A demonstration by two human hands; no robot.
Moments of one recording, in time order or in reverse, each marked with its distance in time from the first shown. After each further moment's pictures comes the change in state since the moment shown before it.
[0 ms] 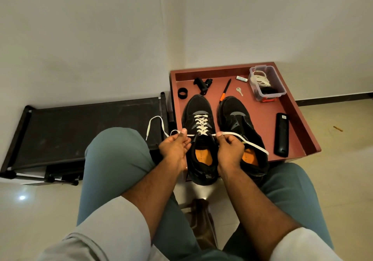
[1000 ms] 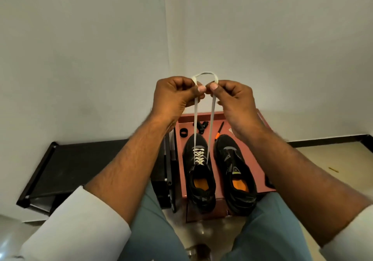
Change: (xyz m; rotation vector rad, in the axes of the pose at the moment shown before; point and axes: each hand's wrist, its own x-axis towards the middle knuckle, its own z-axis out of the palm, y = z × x) left_hand -0.164 0.180 0.051 0.351 -0.544 0.902; right_hand -0.084 -0.247 -0.019 -0.076 -0.525 -0.768
